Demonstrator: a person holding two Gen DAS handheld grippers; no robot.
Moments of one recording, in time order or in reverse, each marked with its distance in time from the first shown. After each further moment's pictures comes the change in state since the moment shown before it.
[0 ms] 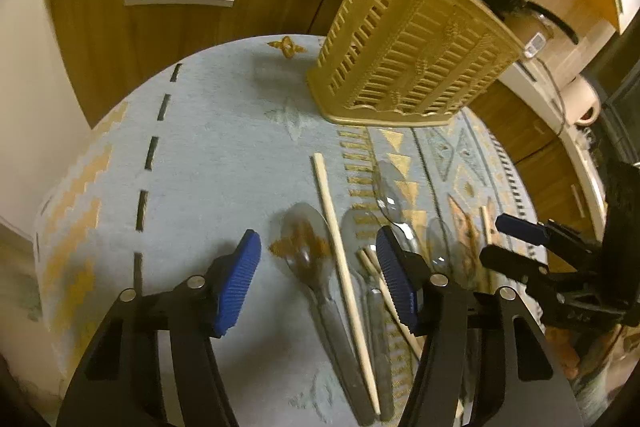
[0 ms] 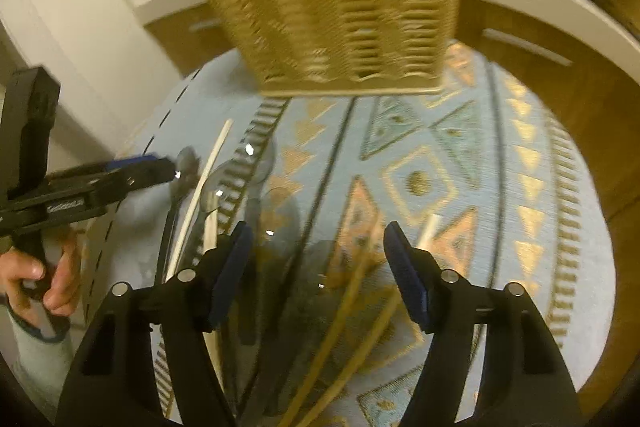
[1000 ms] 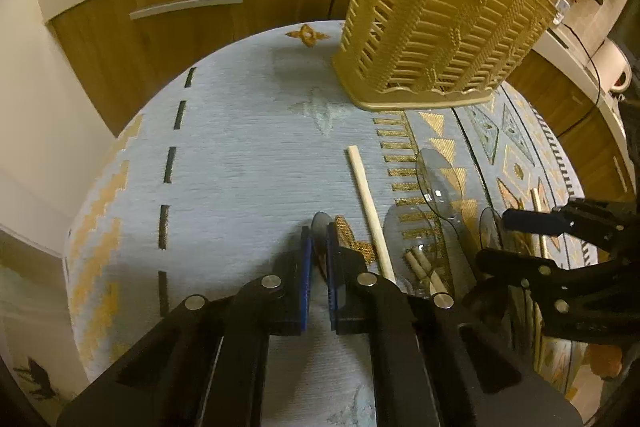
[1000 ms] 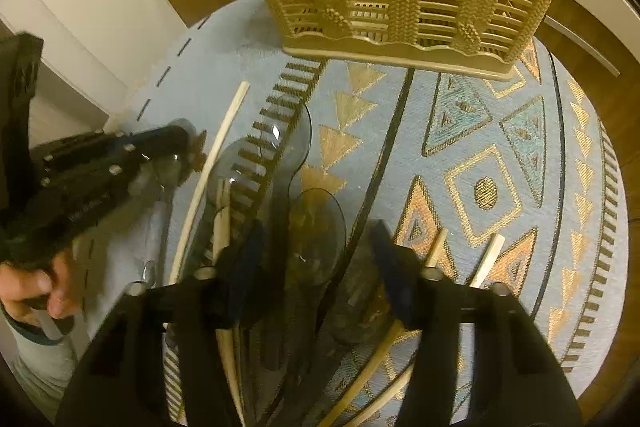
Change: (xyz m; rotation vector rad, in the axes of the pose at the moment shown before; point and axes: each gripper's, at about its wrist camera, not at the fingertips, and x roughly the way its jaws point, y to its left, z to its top) left arm 0.009 -0.004 -0.002 0.074 0.028 0.147; right arm 0.072 0.046 0.037 -0.063 0.176 -0.022
